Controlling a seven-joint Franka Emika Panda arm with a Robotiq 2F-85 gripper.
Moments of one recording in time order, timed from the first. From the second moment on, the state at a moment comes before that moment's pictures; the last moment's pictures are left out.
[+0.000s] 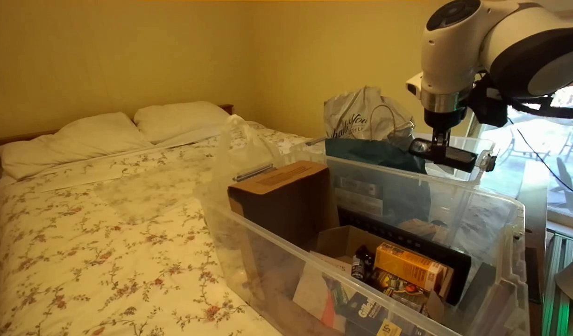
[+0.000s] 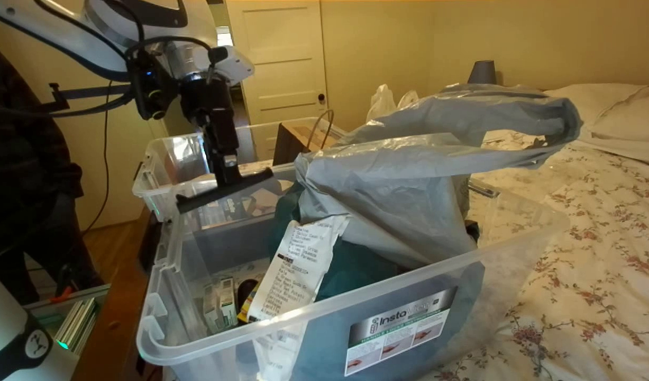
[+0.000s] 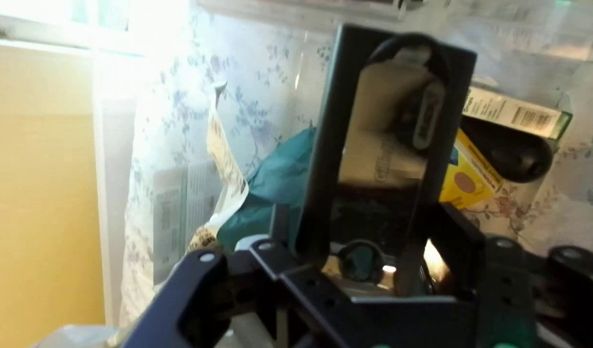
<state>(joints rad) 0.17 -0.39 0.33 -2.53 -0.46 1.88 0.39</state>
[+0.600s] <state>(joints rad) 0.24 -0.41 0.37 -2.50 -0.42 1.96 0.51</state>
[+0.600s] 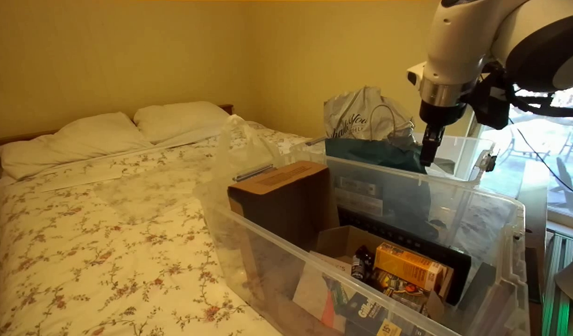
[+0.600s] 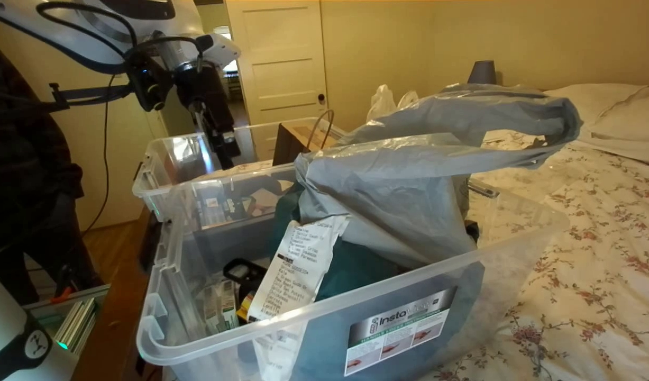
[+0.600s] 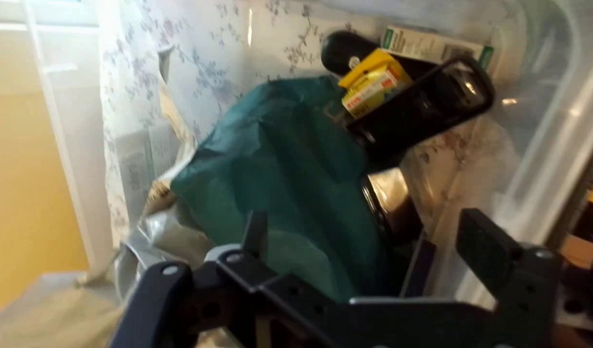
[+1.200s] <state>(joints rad) 0.32 -0.30 0.49 -2.39 -0.40 2.22 0.44</state>
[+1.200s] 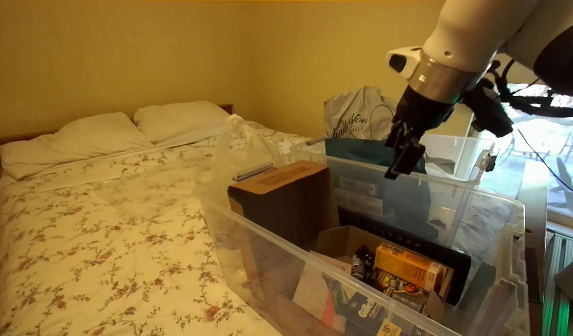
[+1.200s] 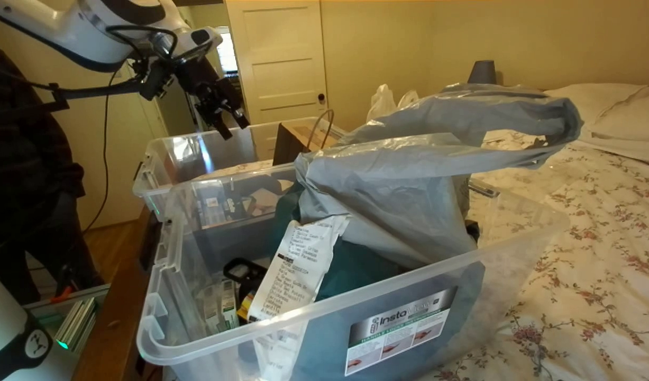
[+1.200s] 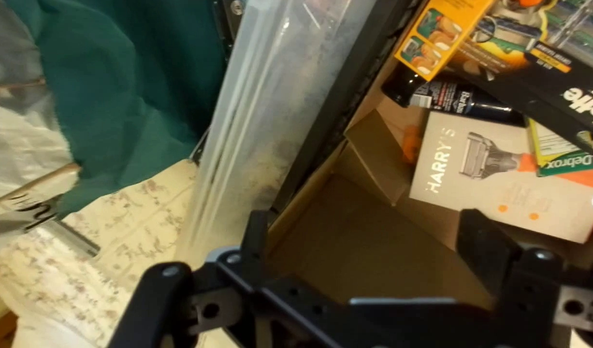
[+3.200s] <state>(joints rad) 0.56 0.46 0.26 -1.98 -0.28 1.90 1.01</state>
